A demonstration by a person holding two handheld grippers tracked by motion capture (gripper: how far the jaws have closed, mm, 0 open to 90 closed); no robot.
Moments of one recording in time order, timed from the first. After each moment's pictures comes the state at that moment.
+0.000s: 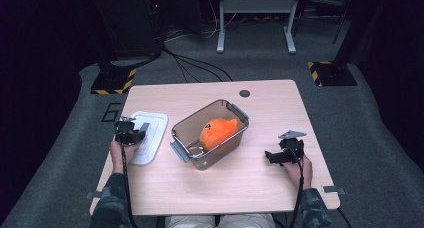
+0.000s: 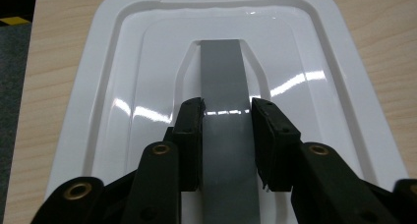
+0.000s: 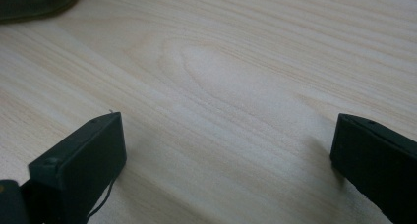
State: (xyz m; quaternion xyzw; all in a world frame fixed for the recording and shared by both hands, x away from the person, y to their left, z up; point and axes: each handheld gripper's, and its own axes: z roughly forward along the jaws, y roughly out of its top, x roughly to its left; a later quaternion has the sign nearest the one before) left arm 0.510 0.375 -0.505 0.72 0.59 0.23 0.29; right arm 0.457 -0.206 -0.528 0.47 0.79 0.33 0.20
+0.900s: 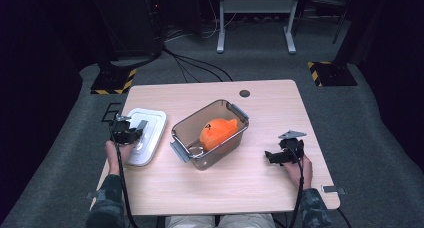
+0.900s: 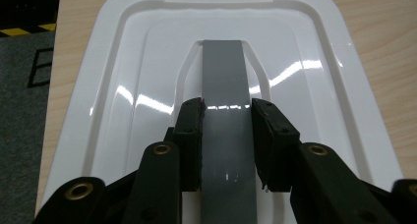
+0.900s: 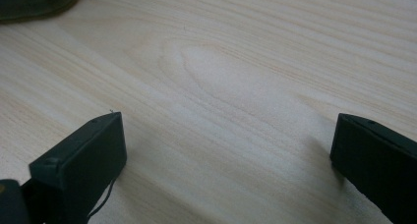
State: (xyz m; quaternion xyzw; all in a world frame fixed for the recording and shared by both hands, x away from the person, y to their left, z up) left arm 0.498 0.382 -0.485 0.71 0.58 0.24 0.31; right arm 0.457 -0.206 -0.529 0.47 0.79 0.33 0.20
